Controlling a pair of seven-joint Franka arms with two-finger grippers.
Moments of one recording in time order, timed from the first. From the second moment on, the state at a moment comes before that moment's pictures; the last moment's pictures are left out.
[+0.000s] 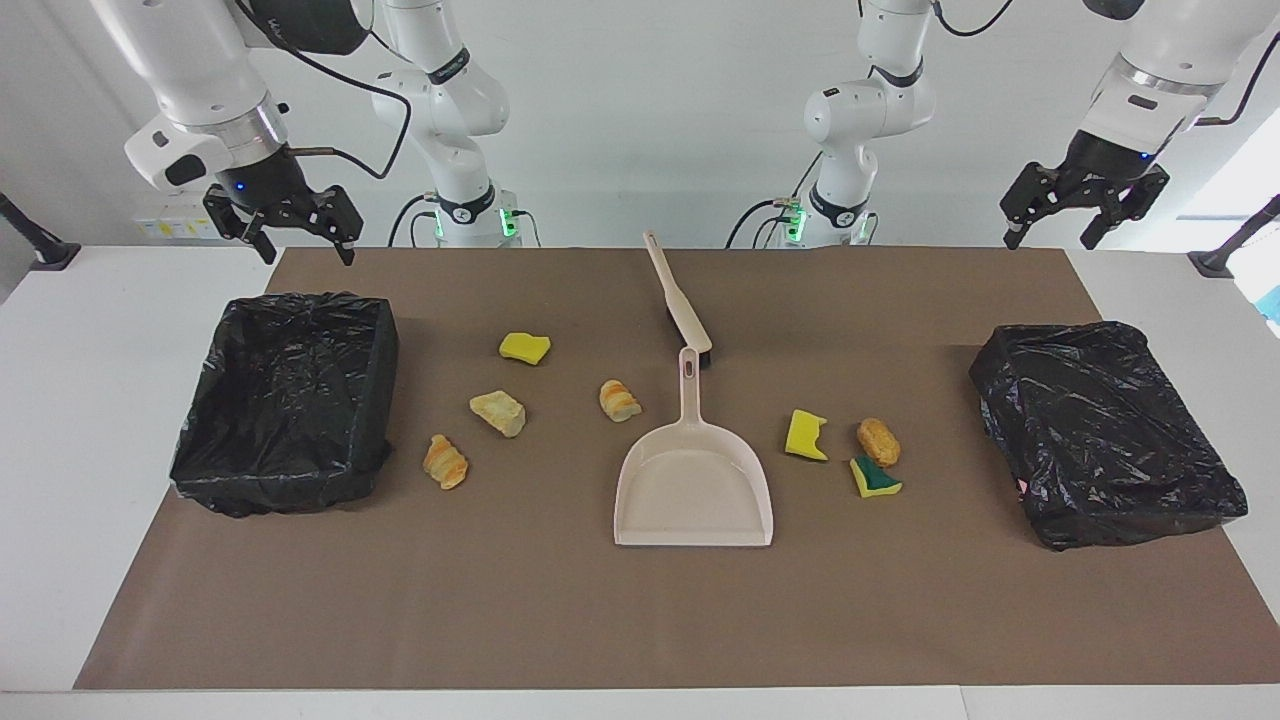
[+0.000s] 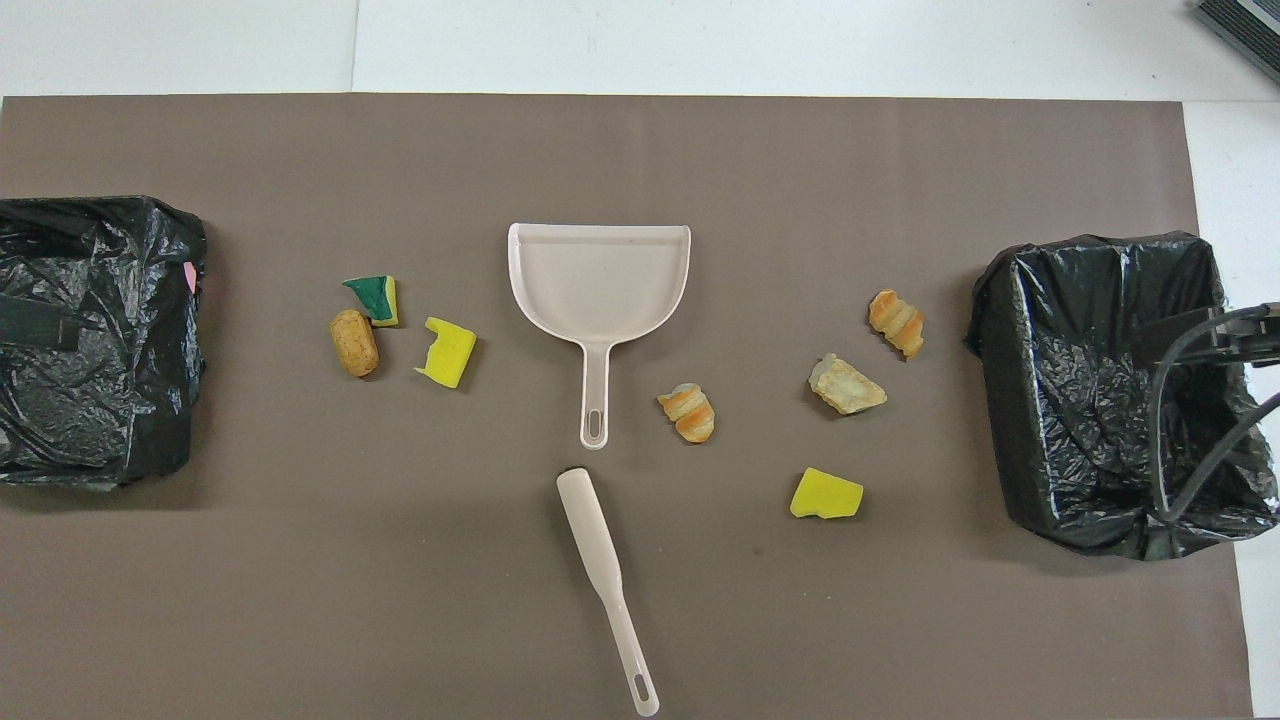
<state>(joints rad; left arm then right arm) 0.19 -0.08 -0.19 -1.55 -0.02 1.54 0.05 -0.12 -0.04 0.07 -1.61 -0.02 1.54 -0.04</state>
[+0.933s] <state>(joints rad) 0.06 -0.13 -0.22 -1.71 -0.06 1.54 -0.04 -0.12 -0.04 0.07 -1.61 -0.02 1.54 -0.04</state>
